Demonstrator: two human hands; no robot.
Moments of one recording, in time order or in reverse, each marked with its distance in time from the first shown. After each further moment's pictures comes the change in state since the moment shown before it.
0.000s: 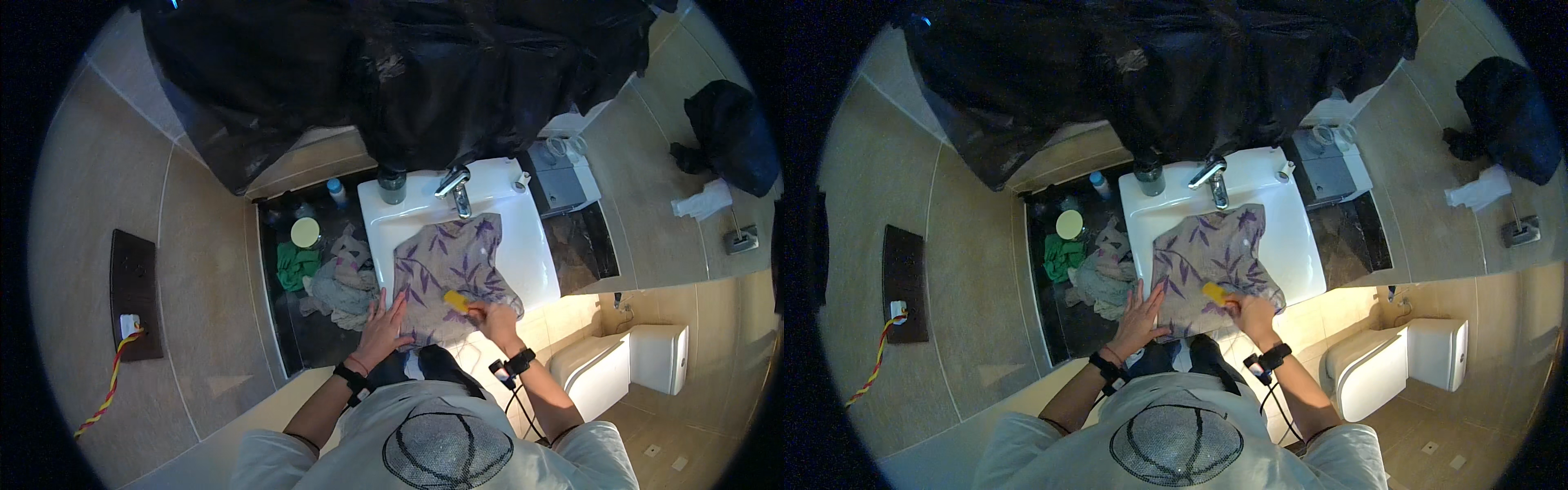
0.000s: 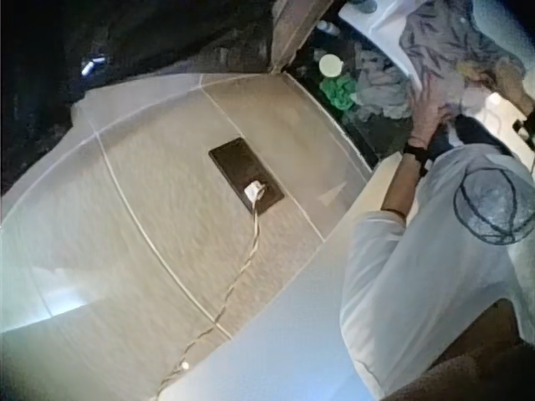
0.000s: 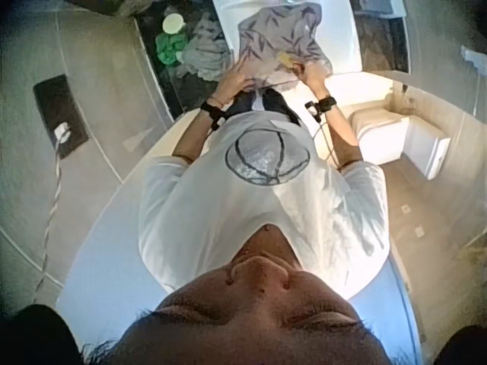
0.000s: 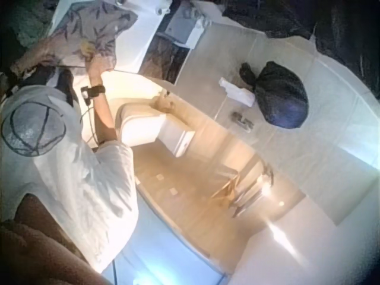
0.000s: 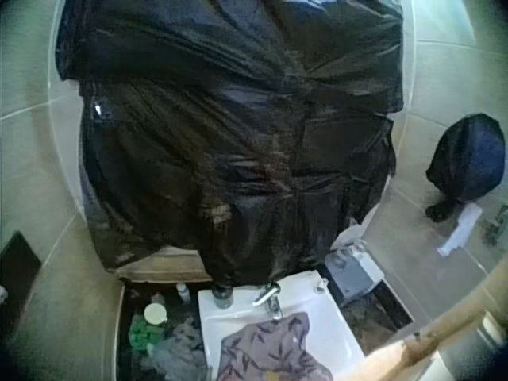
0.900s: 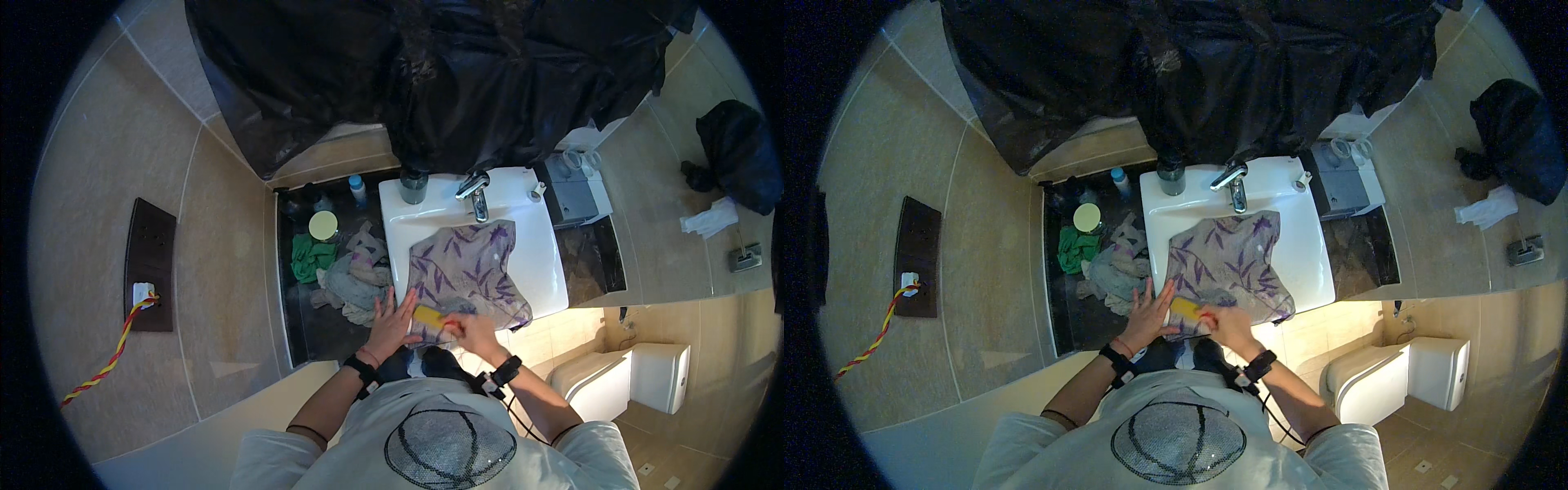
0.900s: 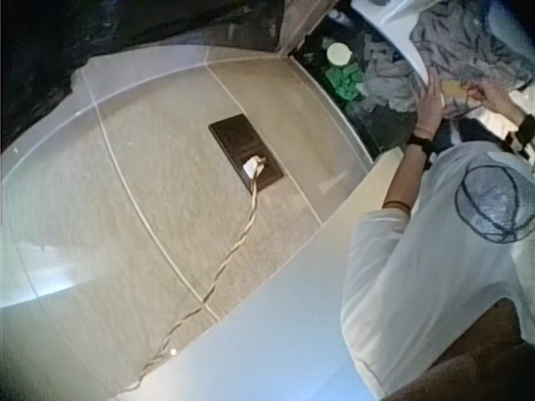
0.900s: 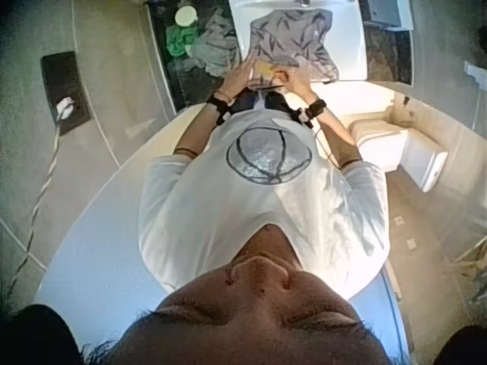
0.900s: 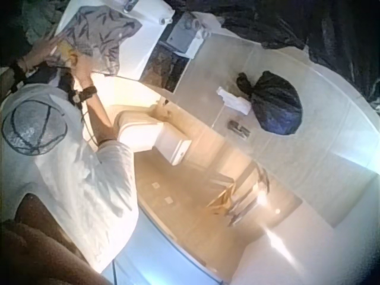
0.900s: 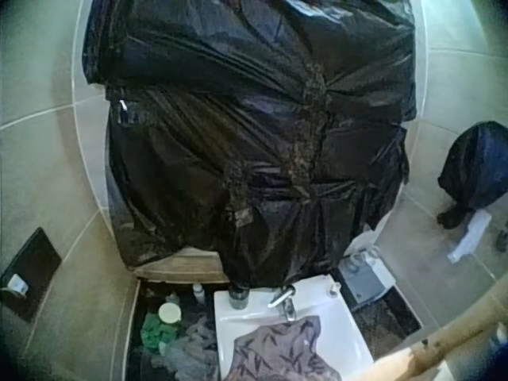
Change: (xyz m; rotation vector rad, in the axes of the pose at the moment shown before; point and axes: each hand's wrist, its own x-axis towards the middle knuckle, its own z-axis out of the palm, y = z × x) left_hand -0.008 -0.005 0.008 0.101 -0.030 -0.047; right_hand 0.002 -0.033 0.034 0.119 -0.050 -0.159
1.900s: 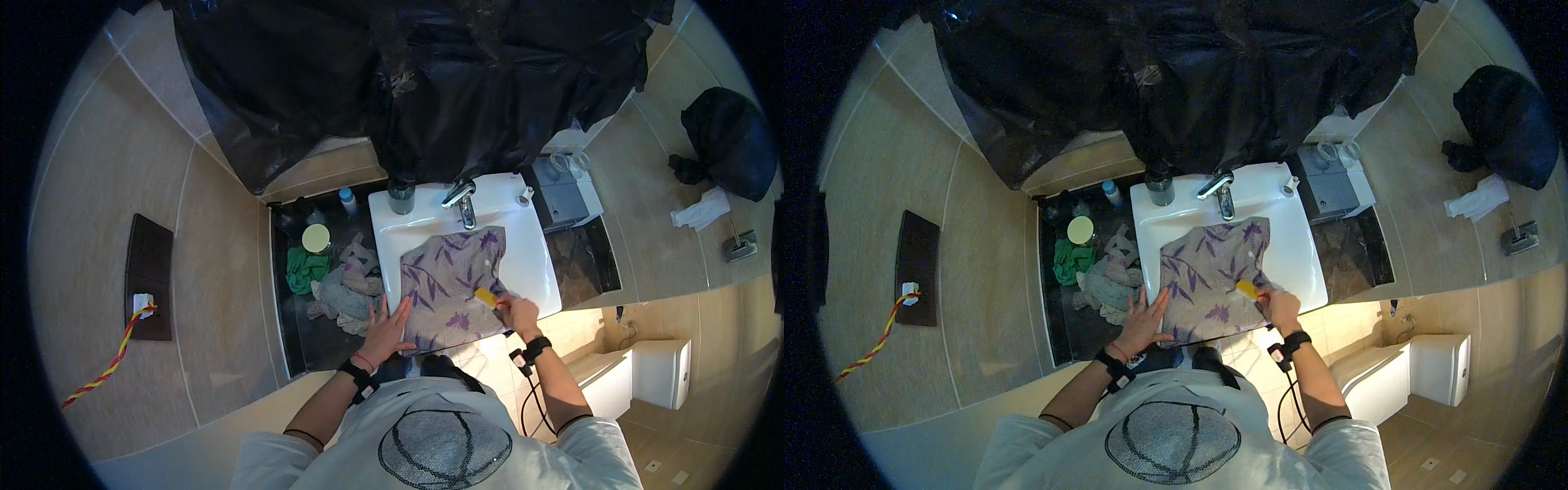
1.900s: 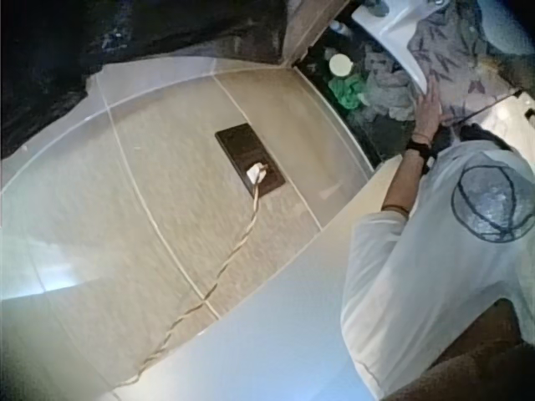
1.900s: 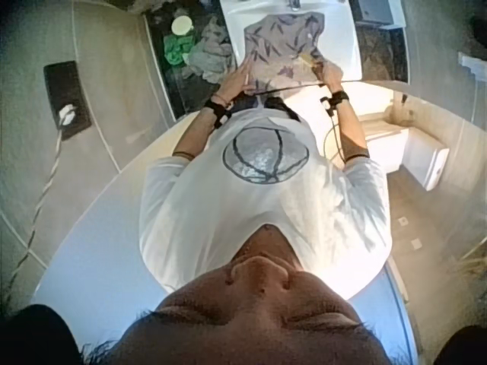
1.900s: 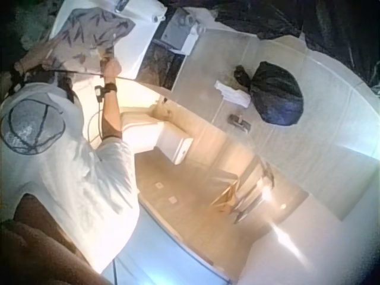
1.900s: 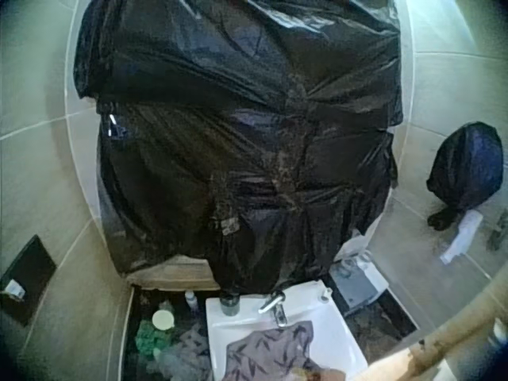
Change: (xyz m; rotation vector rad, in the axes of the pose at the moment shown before) left_hand 0.009 0.001 -0.003 0.012 -0.035 0.007; right_hand -0.002 0.115 -0.047 -0.306 0.075 0.296
